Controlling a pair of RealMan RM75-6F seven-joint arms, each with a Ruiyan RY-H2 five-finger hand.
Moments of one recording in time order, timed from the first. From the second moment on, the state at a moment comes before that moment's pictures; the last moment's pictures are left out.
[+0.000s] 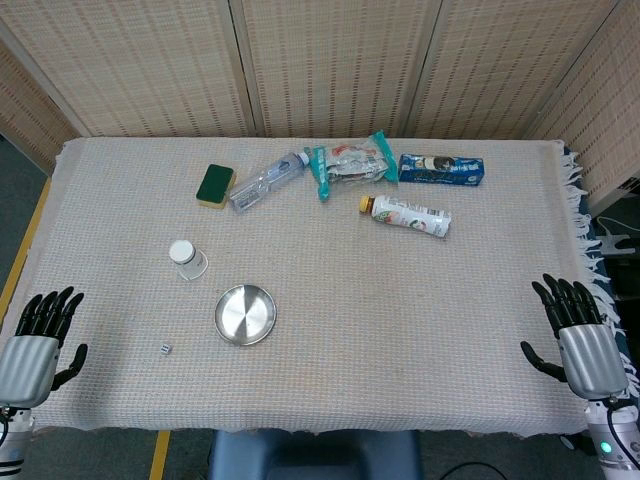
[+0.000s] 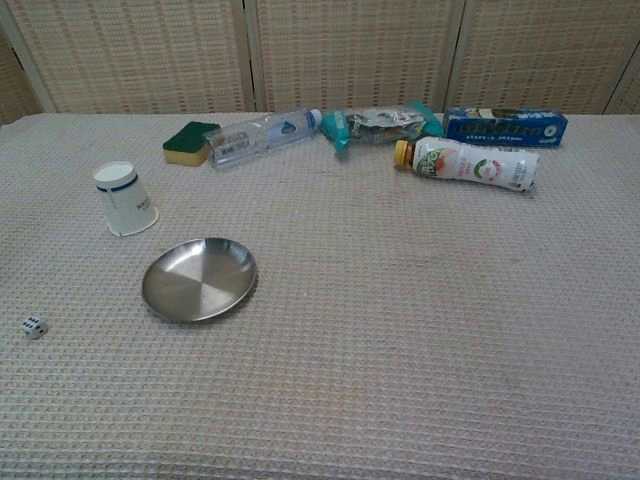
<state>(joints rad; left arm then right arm) -0.12 -1.21 -0.04 -1.49 1.57 1.53 0.08 0.08 -1.15 0.04 -1.57 -1.59 1.53 -0.04</state>
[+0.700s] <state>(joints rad) -0.26 -1.29 0.02 -1.49 1.60 1.23 0.25 0.07 -1.13 0.01 -1.60 -1.63 1.53 -0.03</state>
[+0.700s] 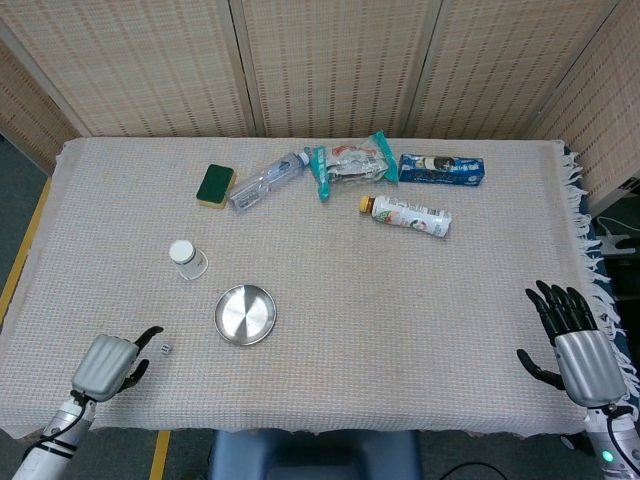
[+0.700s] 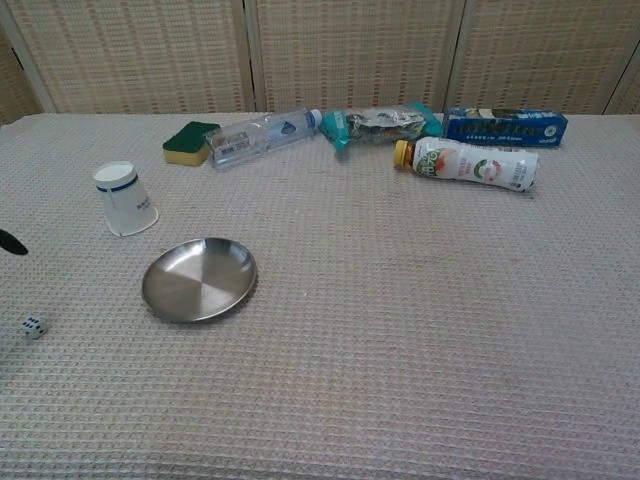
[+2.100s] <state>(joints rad) -0.32 -1.53 0.04 -1.15 1.56 1.20 0.19 0.07 -1.10 0.02 -1.62 -1.59 1.50 -0.04</state>
